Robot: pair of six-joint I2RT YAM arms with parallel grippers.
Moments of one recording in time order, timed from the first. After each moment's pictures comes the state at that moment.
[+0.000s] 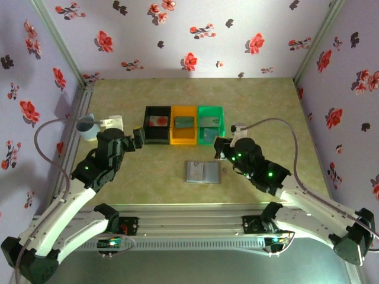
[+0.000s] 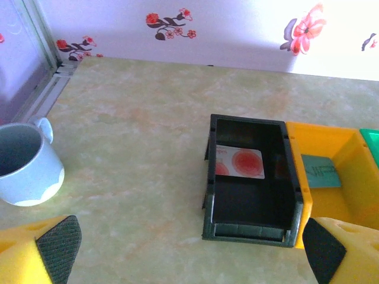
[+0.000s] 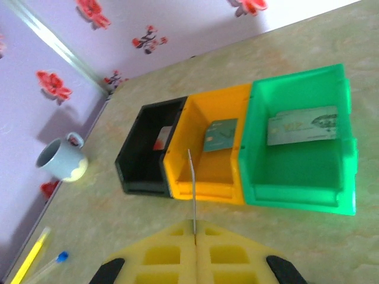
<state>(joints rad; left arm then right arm) -0.57 0.80 0.80 -0.47 -0.52 -0.33 0.84 0.88 0.71 -0.20 0.27 0.67</state>
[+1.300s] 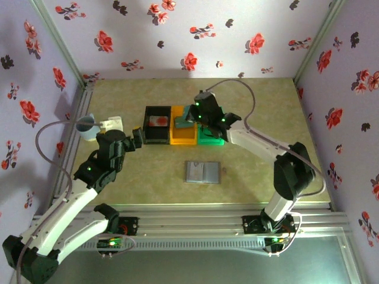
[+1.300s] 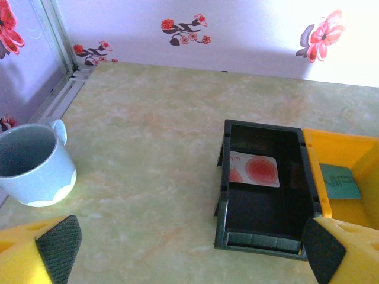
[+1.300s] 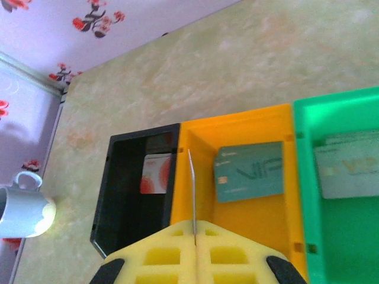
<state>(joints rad) -0.57 0.80 0.76 -0.41 -0.57 -0.33 0.70 1.71 1.37 -0.27 0.11 0.76</state>
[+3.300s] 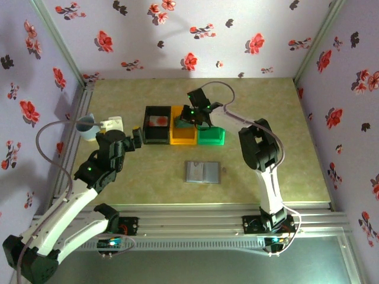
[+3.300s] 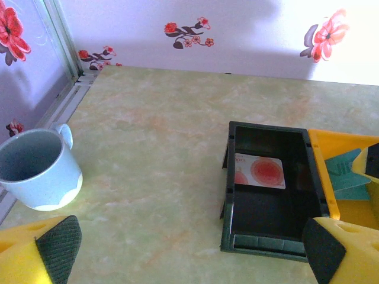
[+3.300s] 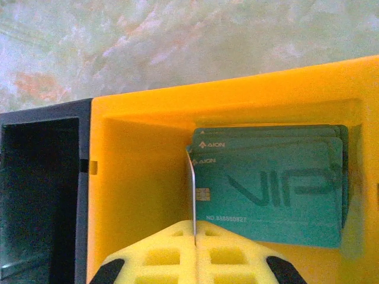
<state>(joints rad) -0.57 0.80 0.75 -0.40 -0.58 -0.30 0.59 2.17 1.68 -0.35 -0.19 0.75</state>
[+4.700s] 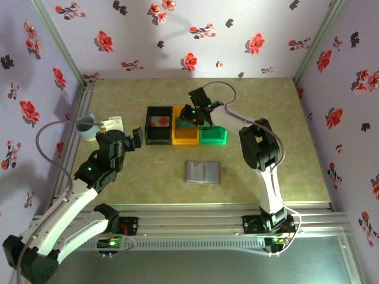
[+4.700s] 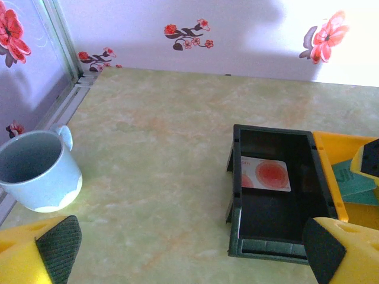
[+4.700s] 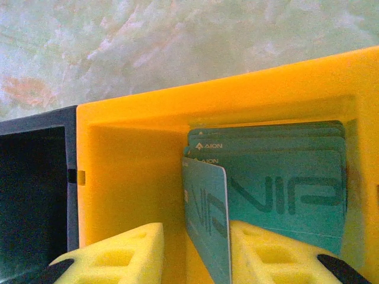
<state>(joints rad) -0.57 0.80 0.75 -0.39 -0.58 -0.30 0.58 2.17 1.70 -0.39 -0.18 0.76</state>
